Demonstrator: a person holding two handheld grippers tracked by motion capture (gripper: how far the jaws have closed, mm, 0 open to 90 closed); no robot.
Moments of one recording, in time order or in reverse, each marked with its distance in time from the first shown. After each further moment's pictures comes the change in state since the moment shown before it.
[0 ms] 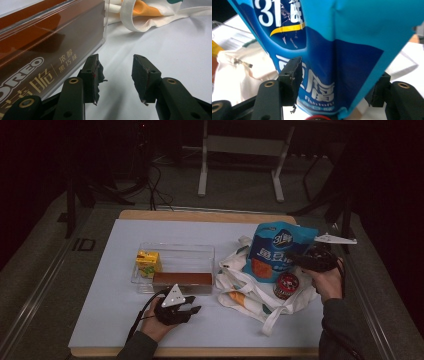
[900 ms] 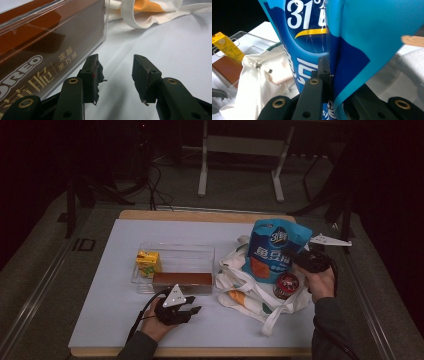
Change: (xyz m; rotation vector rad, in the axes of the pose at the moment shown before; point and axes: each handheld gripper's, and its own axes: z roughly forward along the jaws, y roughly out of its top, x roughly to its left) left arm 0.000 0.000 0.002 0.017 0.008 0.007; right arm 0.011 -0.003 0.009 -0.066 0.114 0.008
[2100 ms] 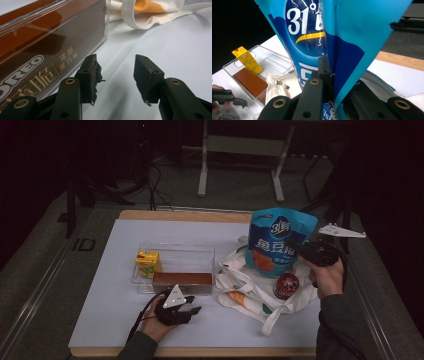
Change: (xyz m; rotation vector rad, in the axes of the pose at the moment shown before) left arm -0.002 -0.001 0.000 -0.006 0.013 0.004; right arm 0.025 0.039 -0.029 -0.065 0.029 -0.036
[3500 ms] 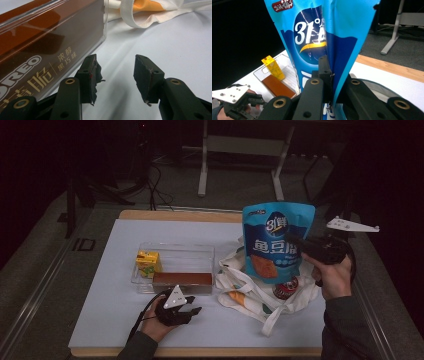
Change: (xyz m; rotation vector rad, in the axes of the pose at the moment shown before) left arm -0.001 0.000 0.001 0.006 -0.002 0.008; right arm 0.031 0.031 -0.024 -0.046 0.106 -0.013
